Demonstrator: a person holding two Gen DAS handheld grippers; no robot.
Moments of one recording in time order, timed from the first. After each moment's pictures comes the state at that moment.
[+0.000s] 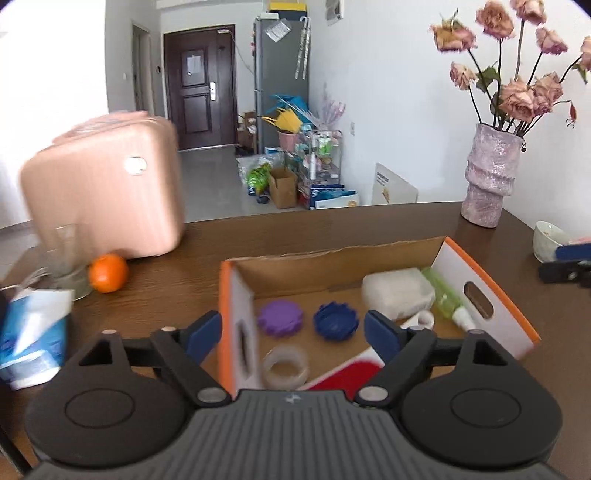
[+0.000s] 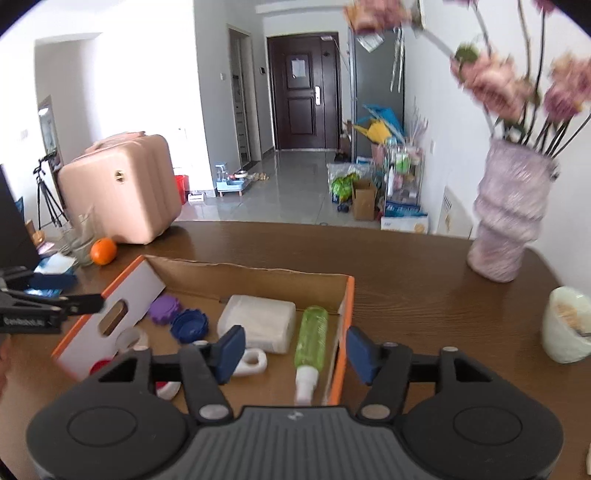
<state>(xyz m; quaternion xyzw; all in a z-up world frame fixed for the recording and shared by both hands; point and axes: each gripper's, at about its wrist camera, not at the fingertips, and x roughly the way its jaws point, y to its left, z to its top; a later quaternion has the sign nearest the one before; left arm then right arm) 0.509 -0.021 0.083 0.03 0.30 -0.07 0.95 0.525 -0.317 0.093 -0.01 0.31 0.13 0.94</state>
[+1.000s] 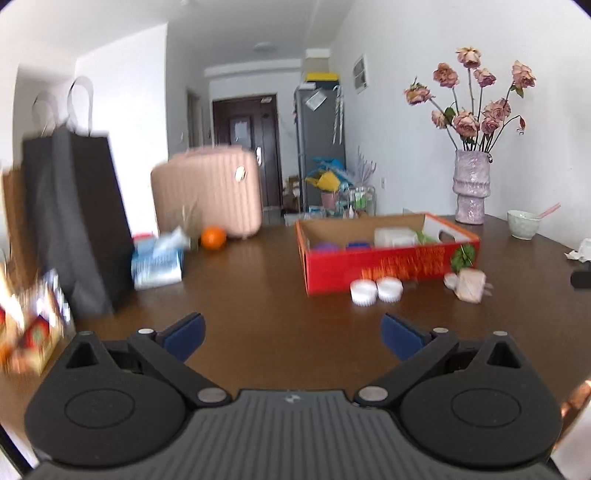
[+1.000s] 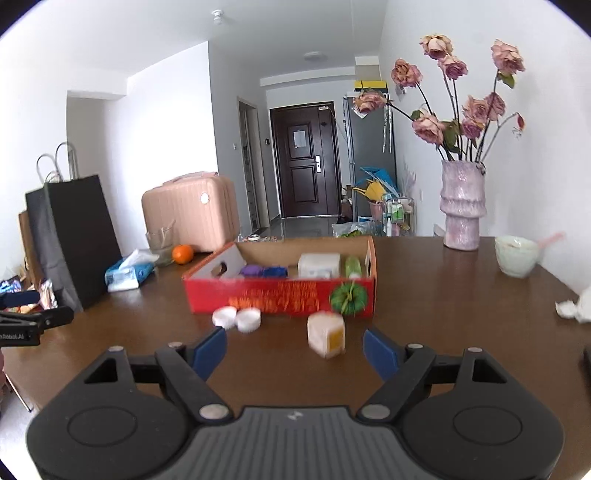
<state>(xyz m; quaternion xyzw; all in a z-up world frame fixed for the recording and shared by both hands) 0.184 0.033 0.020 0.03 0.18 -0.01 0.98 0.210 -0.299 0.026 0.03 0.20 0.13 0.97</state>
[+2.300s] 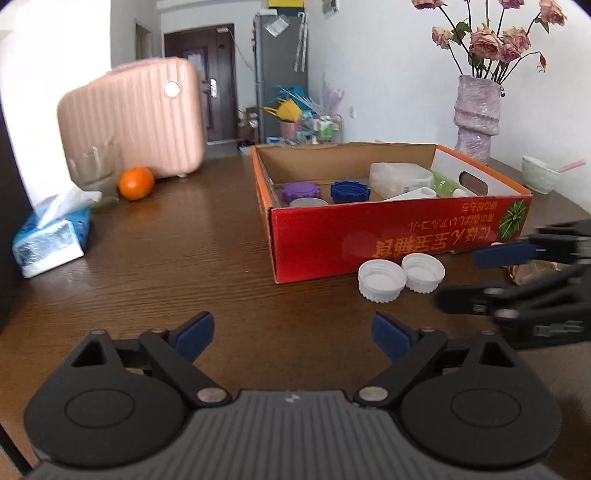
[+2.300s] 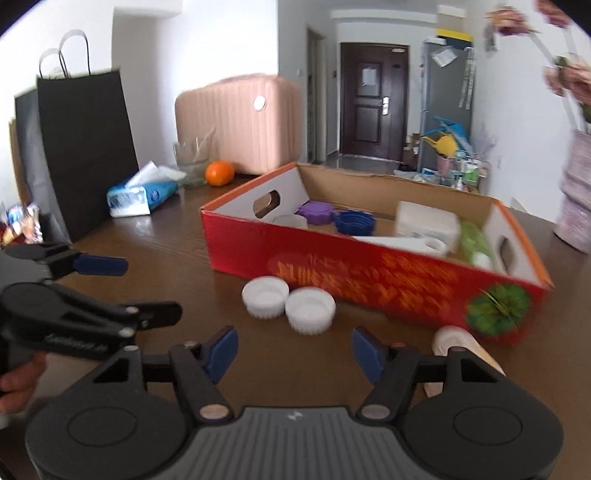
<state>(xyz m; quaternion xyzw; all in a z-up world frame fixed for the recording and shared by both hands) 0.405 0.029 -0.034 0.04 0.30 -0.09 0.95 0.430 -0.169 -0.029 -0.06 0.30 0.22 0.93</state>
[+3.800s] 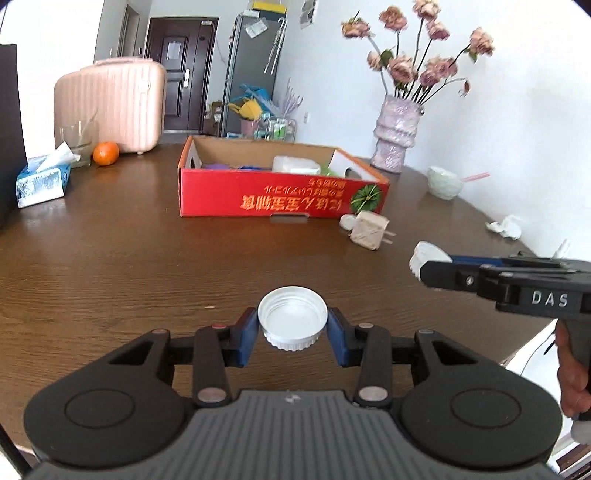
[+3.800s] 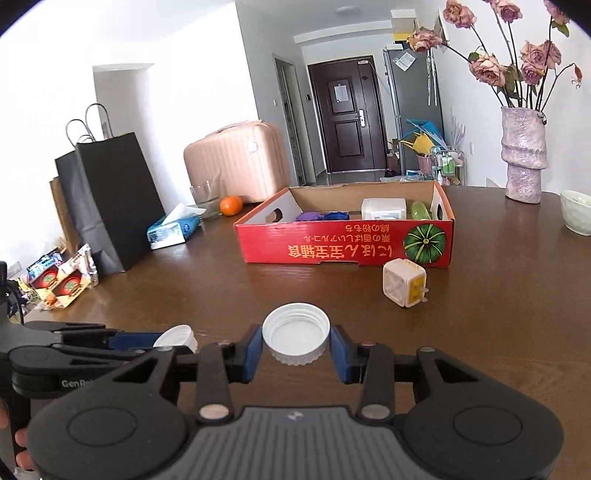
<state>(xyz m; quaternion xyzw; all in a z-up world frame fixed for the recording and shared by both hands) 0.222 -0.025 -0.001 -0.03 0.30 -0.15 0.94 0.241 -0.259 0.011 0.05 0.26 0.21 0.94</state>
